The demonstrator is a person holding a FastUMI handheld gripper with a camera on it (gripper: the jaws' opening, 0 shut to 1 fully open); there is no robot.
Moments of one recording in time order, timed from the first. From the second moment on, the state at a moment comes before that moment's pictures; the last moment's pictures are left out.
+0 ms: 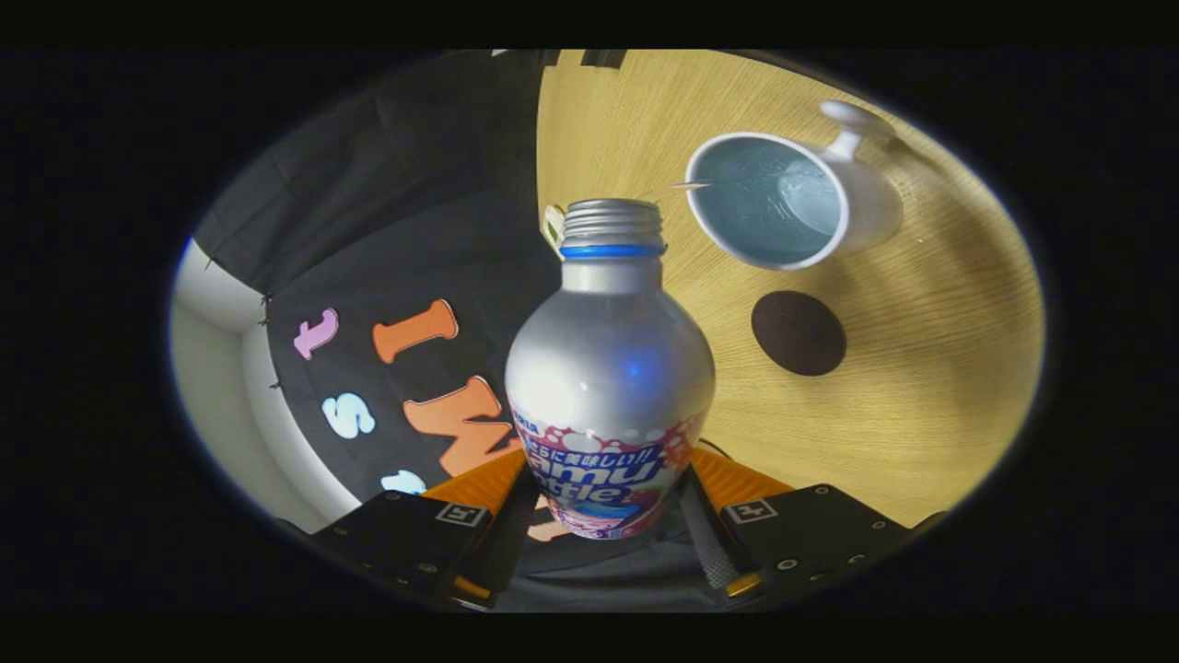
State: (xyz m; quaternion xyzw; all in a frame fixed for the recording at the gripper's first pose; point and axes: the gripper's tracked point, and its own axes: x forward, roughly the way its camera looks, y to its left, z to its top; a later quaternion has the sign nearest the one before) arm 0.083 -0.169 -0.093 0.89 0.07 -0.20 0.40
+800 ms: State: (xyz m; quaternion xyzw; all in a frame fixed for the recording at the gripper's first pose) arm 0.079 -0.173 -0.091 0.90 0.08 -0.22 0.37
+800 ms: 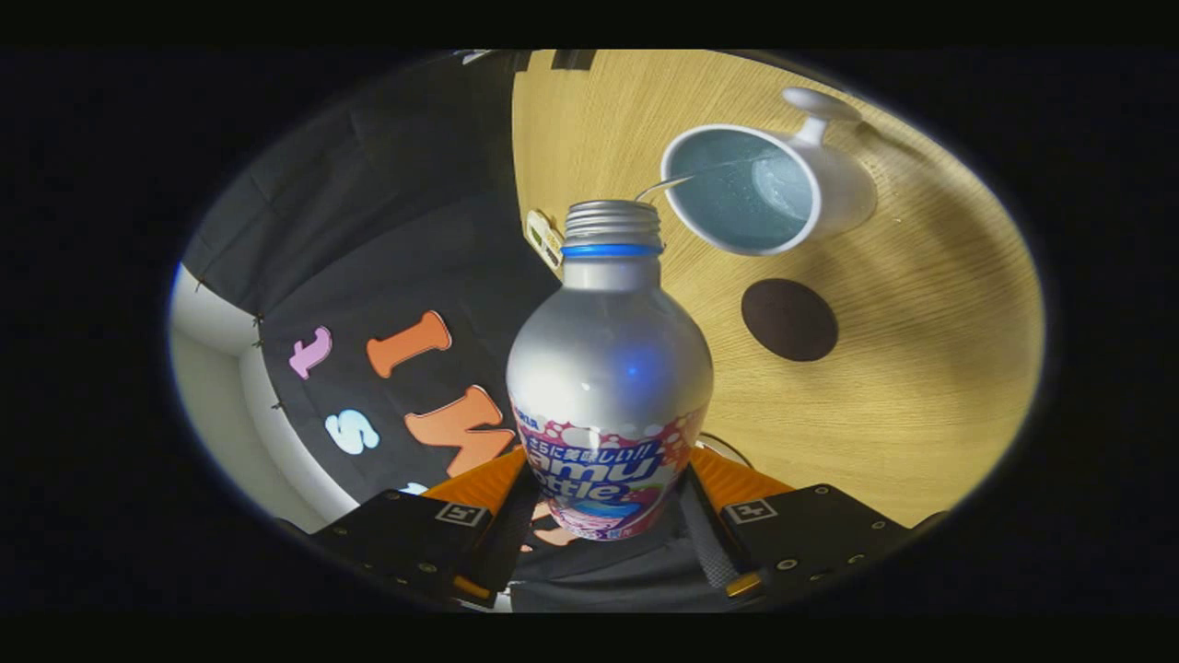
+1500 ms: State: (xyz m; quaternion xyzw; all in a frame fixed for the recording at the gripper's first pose) arm 0.084 -0.170 -0.088 0.91 0.09 -0.21 0.34
